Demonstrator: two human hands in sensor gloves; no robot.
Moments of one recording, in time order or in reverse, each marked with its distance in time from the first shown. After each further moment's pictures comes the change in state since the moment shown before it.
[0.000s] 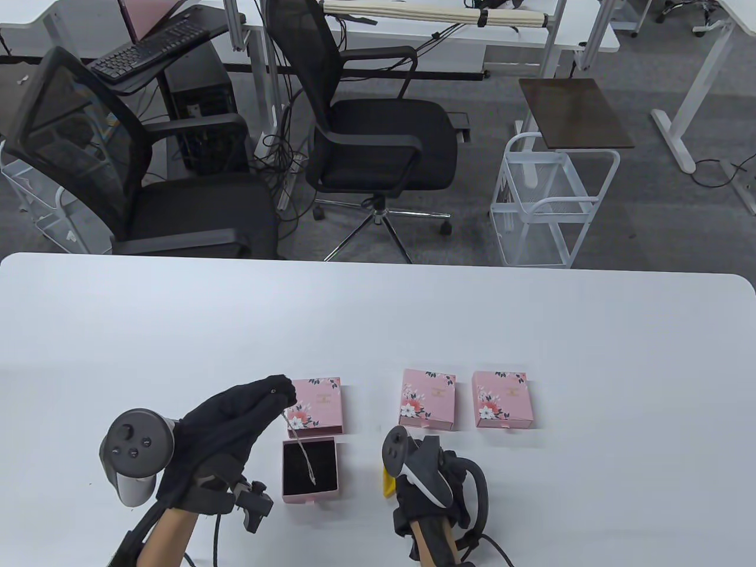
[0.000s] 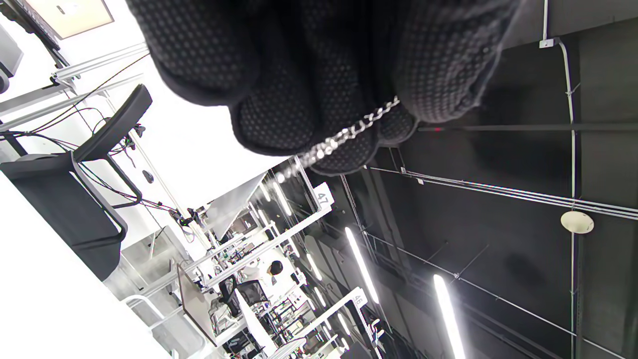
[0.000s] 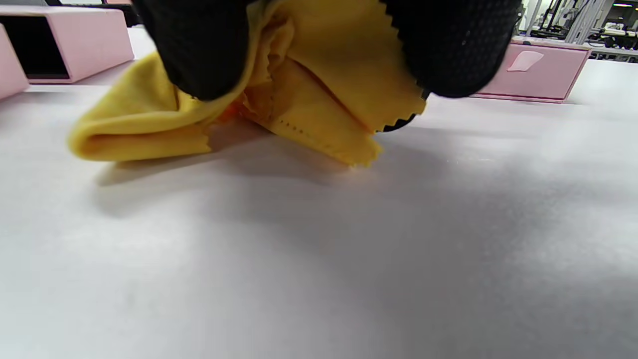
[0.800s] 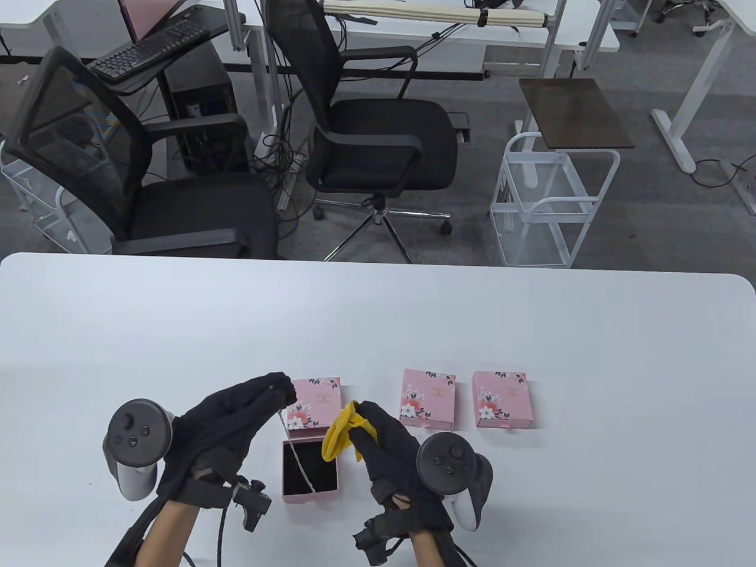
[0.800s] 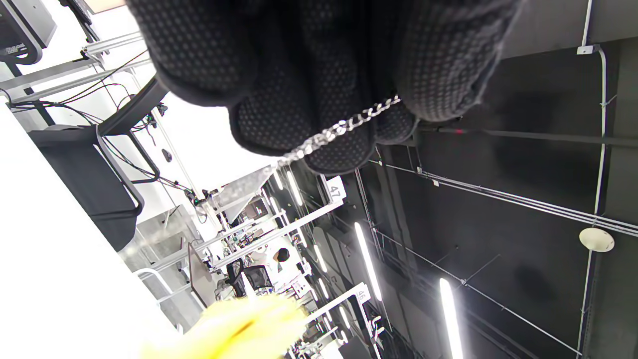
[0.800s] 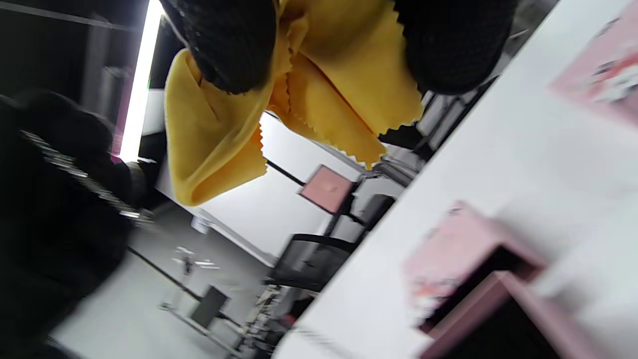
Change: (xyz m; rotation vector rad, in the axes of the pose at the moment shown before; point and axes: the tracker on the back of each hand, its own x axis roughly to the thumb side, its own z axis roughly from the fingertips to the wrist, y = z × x) left_hand -0.010 -0.002 -0.004 -0.035 0.067 0.067; right_hand 0.012 -0.073 0.052 -0.234 -0.502 -1.134
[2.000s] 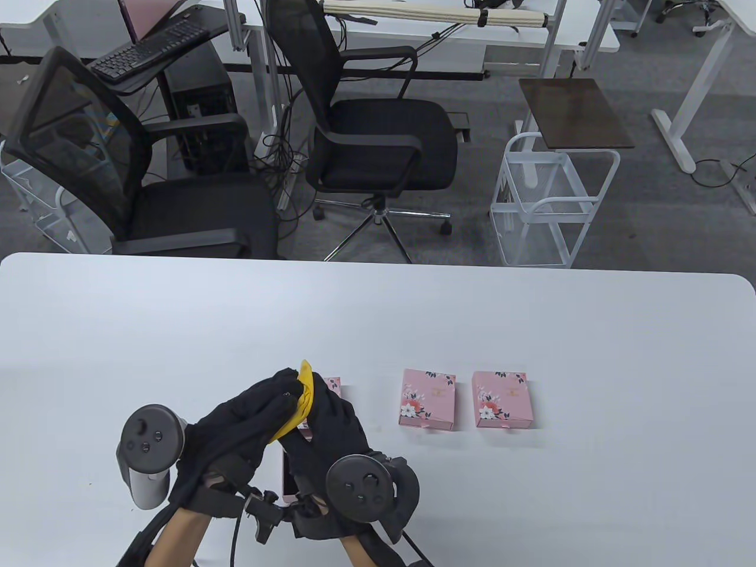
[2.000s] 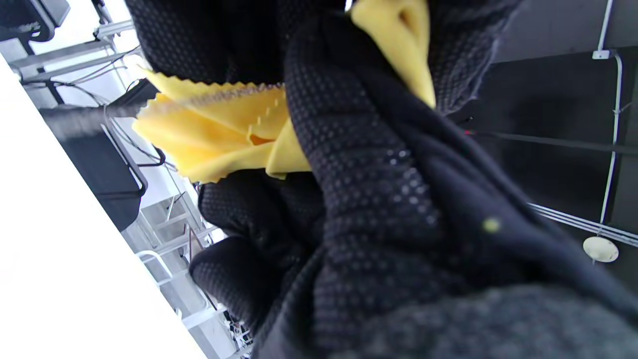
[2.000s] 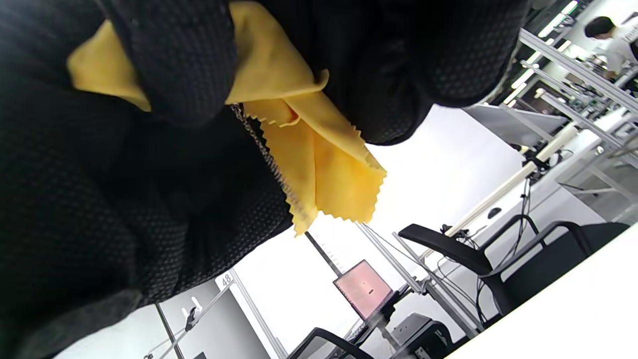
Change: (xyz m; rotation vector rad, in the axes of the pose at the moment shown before) left_hand 0.011 -0.014 0.008 -0.010 0.021 0.019; right_hand 0.083 0.054 -0.002 -0.303 -0.201 0.275
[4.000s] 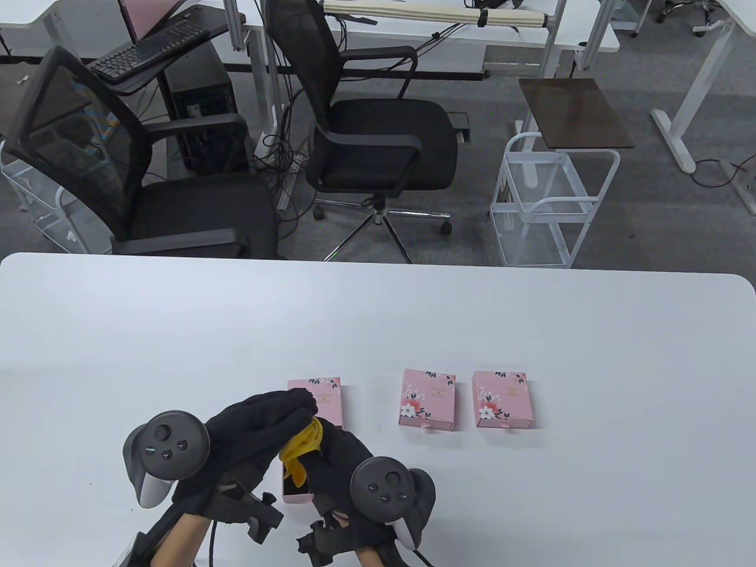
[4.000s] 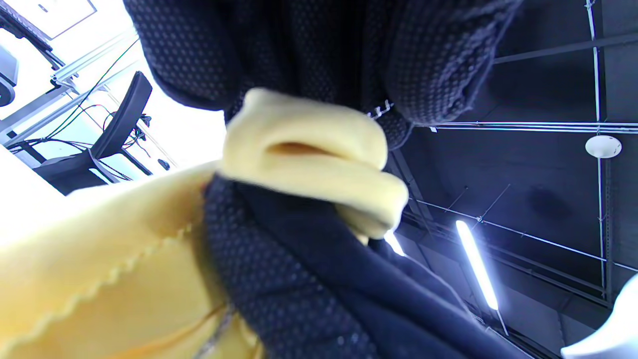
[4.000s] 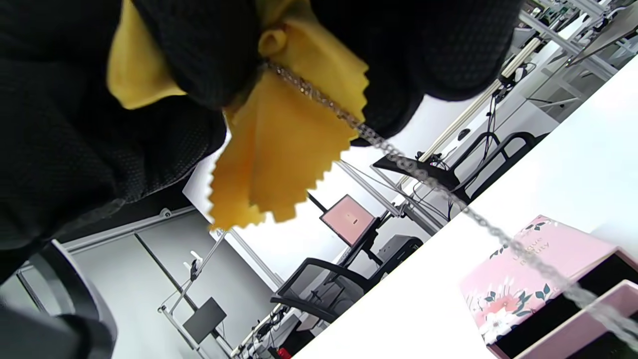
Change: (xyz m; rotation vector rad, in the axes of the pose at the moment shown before) left_hand 0.007 -0.008 -0.002 -0.062 -0.076 -0.256; right_hand -0.045 0.009 0.022 0.212 0.090 -0.064
